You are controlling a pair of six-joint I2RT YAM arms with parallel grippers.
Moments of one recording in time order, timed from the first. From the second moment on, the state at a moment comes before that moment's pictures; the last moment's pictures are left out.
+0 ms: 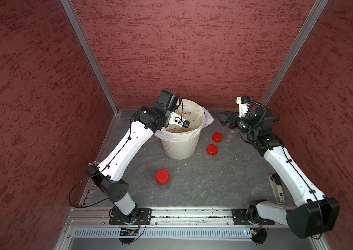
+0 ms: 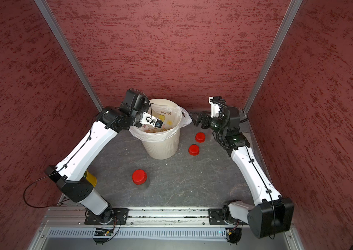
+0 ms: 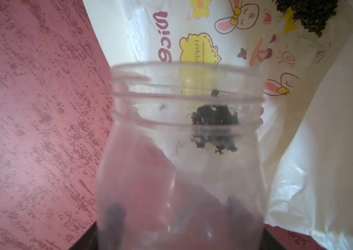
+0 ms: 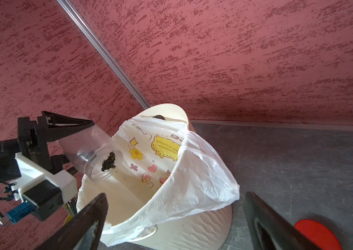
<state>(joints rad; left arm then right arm) -0.61 1.66 2.02 -1.08 -0.47 1.61 0.18 1.23 1.17 -0.09 -0.55 0.47</state>
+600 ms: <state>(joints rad) -0.64 1.69 2.03 -1.06 -0.47 1.61 0.18 1.24 1.17 -0.08 -0.56 0.48</state>
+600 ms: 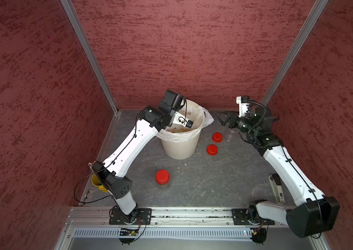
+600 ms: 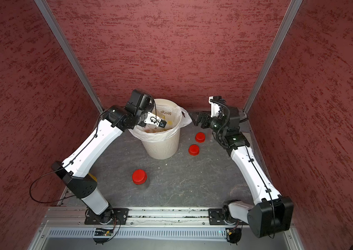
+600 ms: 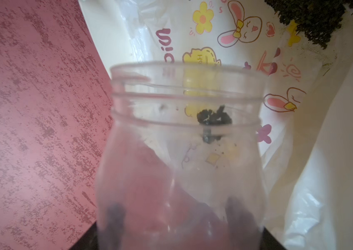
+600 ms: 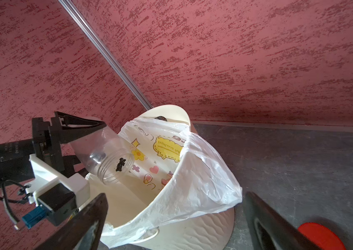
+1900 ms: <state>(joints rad) -0.64 1.70 2.13 -1.04 -0.47 1.61 0.18 1.24 1.17 -0.07 -0.56 0.48</state>
